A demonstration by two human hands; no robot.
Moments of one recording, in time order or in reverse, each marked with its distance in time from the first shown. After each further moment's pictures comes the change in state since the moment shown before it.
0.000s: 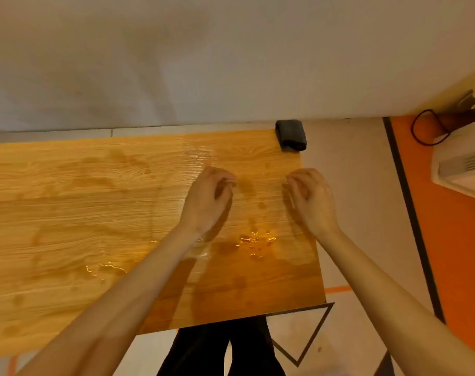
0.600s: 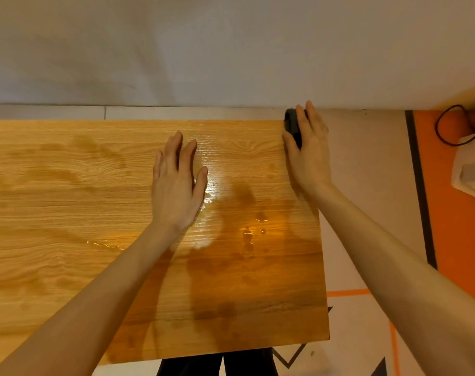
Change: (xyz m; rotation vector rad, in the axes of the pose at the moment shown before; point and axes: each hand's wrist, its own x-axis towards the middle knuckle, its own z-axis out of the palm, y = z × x) left_hand 0.027 -0.052 0.010 0.482 0.256 -0.059; right_hand 0.116 0.024 0.046 -0.046 -0.009 0.018
